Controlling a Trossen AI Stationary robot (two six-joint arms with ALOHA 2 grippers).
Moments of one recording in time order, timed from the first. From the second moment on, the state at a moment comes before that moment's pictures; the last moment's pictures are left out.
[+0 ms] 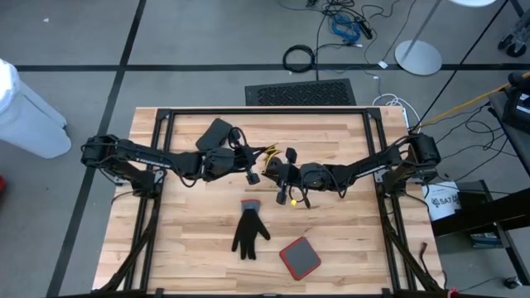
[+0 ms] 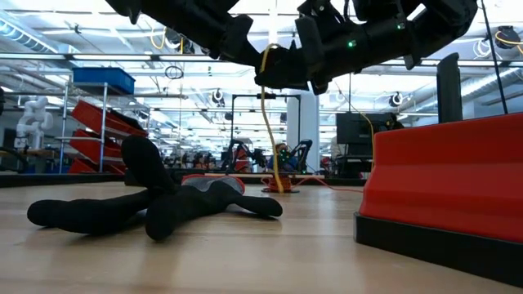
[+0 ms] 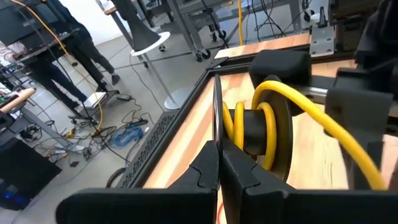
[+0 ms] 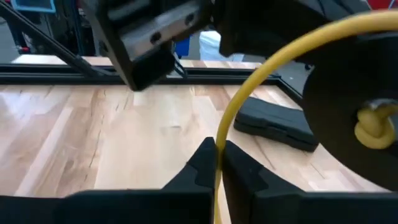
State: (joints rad) left arm -0.02 1.46 0.89 0.29 -0.53 0.25; right arm 0.09 1.65 0.76 0.69 0.34 -0.02
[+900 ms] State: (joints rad) left arm -0.02 1.42 0.89 0.29 -0.64 0.30; right arm 0.11 1.52 0.76 0.38 0.37 0.16
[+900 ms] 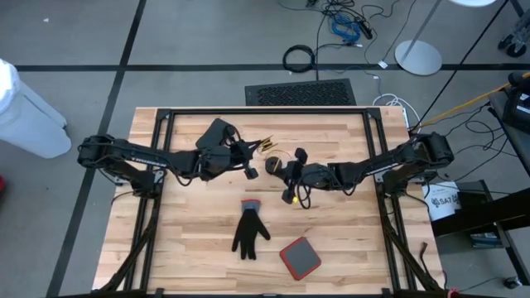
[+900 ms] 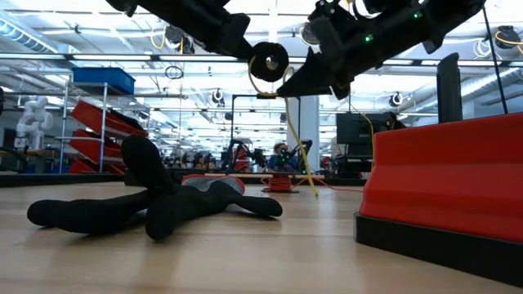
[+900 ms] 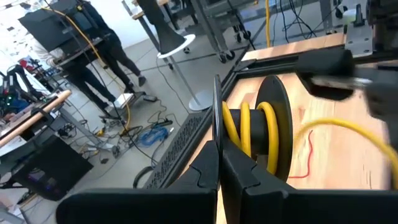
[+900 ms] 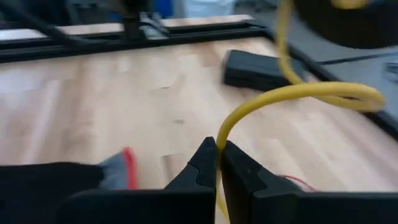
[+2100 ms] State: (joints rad) left arm -0.02 1.43 0.86 0.18 -0.81 0.37; right arm 0.27 1.31 0.76 -0.06 0.52 0.25
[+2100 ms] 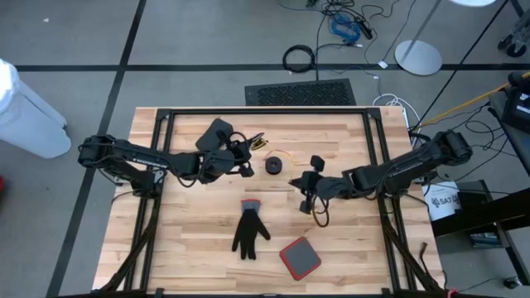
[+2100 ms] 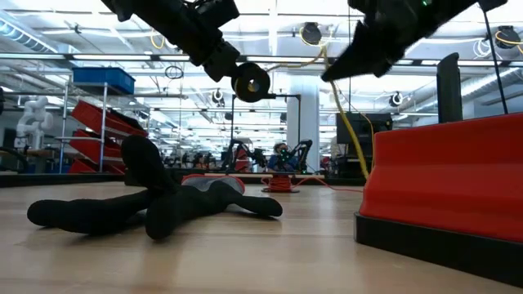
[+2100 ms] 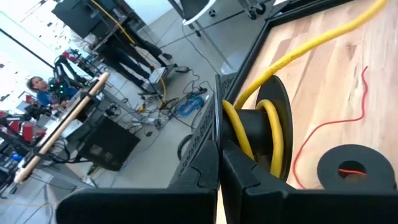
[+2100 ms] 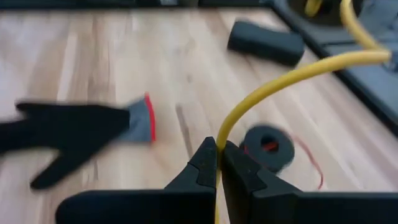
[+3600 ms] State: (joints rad) left arm -0.05 1.43 0.86 0.33 -0.62 0.35; right arm 0.24 1.47 0.76 0.18 0.57 0.09
